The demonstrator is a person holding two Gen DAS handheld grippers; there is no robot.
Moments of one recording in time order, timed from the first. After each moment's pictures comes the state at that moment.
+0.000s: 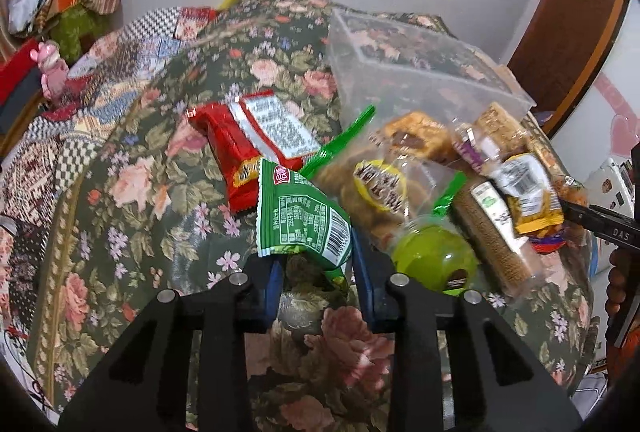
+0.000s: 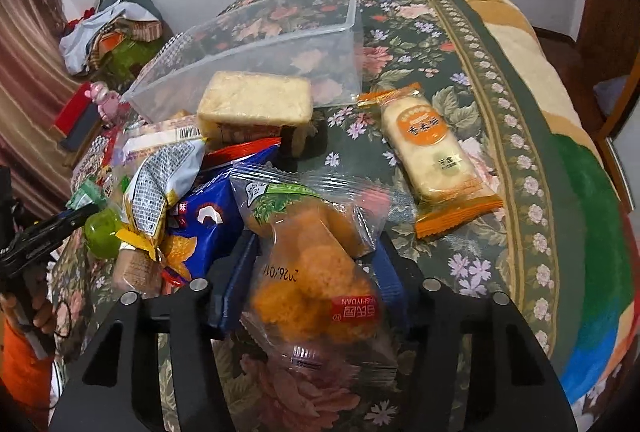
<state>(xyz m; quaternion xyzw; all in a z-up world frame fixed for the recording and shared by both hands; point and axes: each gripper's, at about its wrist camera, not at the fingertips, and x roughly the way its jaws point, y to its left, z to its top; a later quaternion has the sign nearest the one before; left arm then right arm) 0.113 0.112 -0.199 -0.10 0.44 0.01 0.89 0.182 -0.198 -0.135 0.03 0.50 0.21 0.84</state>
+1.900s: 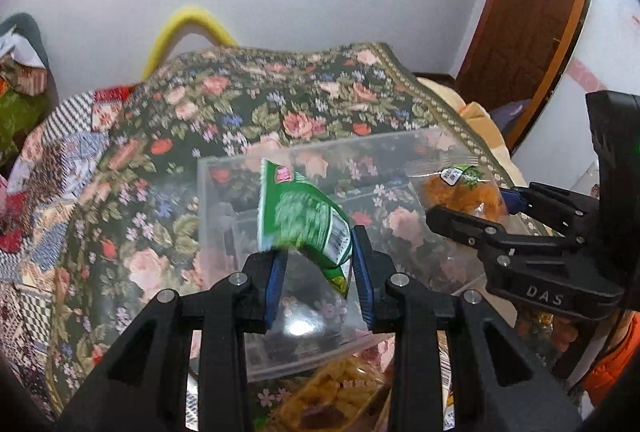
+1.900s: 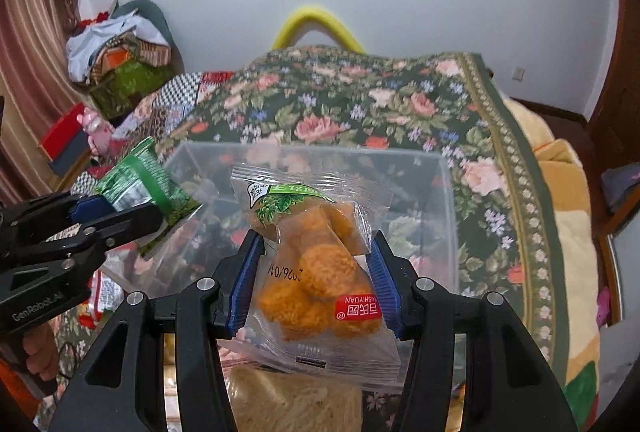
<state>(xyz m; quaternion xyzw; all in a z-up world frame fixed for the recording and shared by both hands) 0.317 0.051 -0.151 -0.04 0.42 -0.09 0.90 0.317 -0.108 -0.105 -0.03 0.43 0.24 0.87</state>
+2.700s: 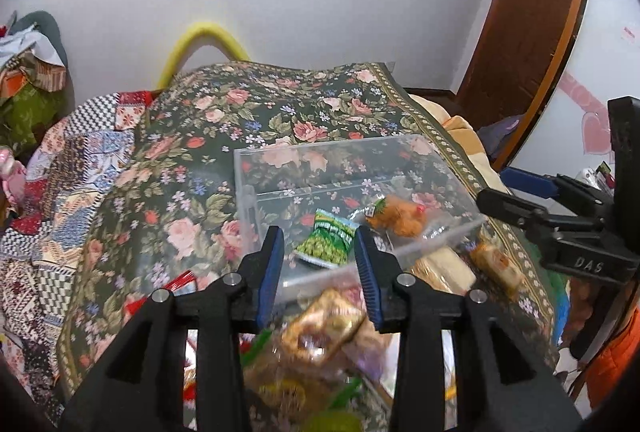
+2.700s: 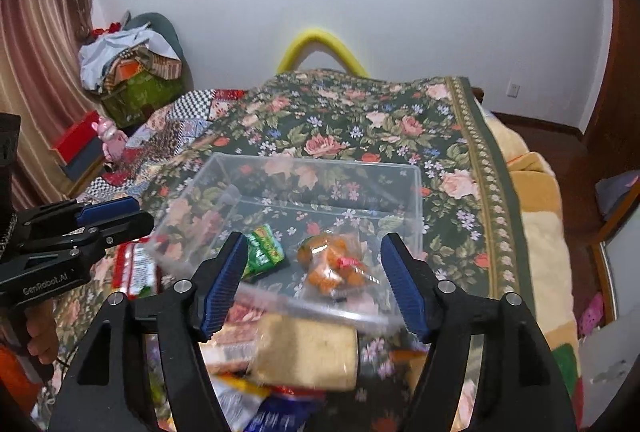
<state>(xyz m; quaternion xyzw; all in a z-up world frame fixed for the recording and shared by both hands) 0.233 0.061 -0.100 -0.05 0.39 -0.07 0.92 0.262 -0.135 -0.047 -0.03 0.39 0.24 0.89</state>
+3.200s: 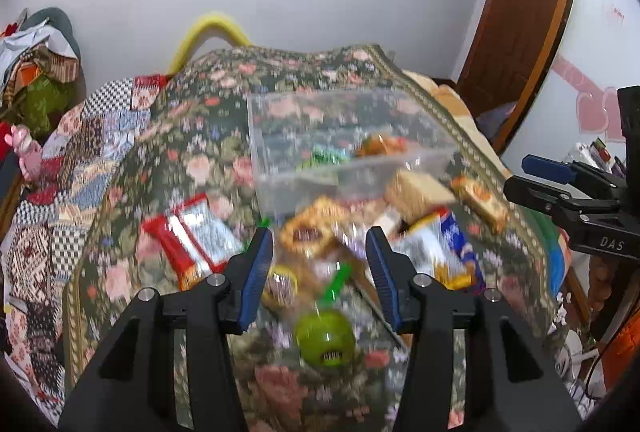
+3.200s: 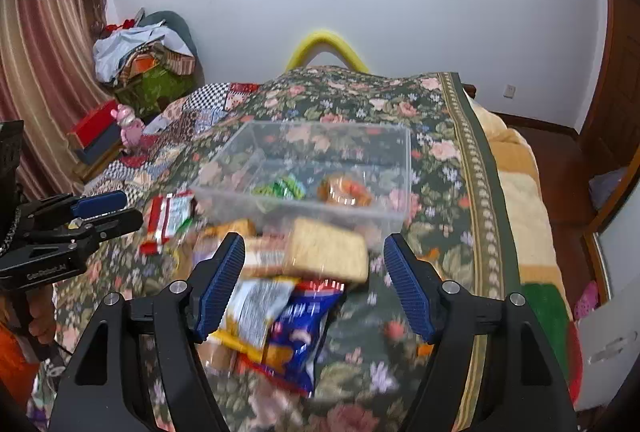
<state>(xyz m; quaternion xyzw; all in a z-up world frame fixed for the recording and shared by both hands) 0.141 0.054 -0.118 -0.04 0.40 -0.06 0.91 0.182 -0.153 -0.050 -0.04 0.39 0.24 0.89</state>
